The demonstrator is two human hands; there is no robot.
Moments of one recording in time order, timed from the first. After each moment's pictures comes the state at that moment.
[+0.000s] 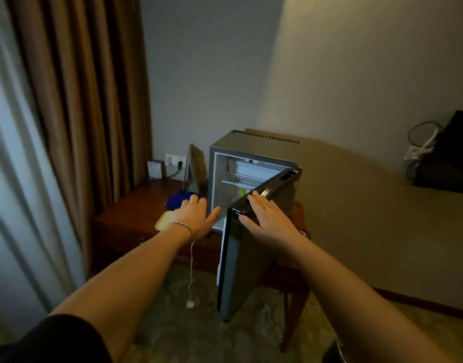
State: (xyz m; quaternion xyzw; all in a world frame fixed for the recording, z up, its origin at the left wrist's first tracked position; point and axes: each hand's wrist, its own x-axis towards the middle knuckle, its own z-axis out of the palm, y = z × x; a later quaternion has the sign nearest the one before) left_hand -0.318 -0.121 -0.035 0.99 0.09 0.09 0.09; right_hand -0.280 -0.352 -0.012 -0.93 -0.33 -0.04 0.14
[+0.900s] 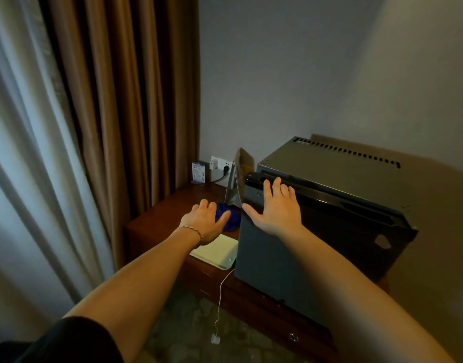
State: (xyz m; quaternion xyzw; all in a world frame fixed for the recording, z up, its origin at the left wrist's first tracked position) left_hand -0.110 0.012 -0.067 0.97 0.23 0.06 0.12; right_hand -0.006 -0.162 -0.031 -0.94 -0.31 -0.14 0.06
